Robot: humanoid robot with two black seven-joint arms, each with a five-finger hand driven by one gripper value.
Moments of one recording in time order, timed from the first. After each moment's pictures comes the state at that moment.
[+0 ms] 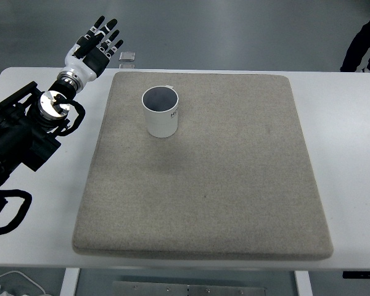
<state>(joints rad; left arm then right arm) -1.01 0.15 -0.69 -0.33 -0.33 -0.30 -0.13 0.01 0.00 -0.04 0.17 0.00 0.00 -0.11</state>
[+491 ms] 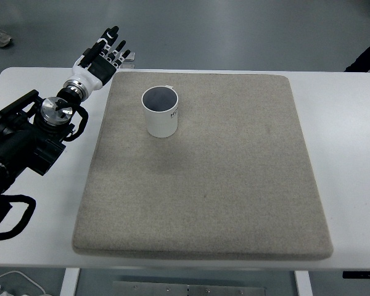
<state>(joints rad) -0.99 0.13 -0.69 -0.32 -0.46 -0.31 -0.06 0.01 0.00 -0.04 0.17 0.00 0.00 -0.11</state>
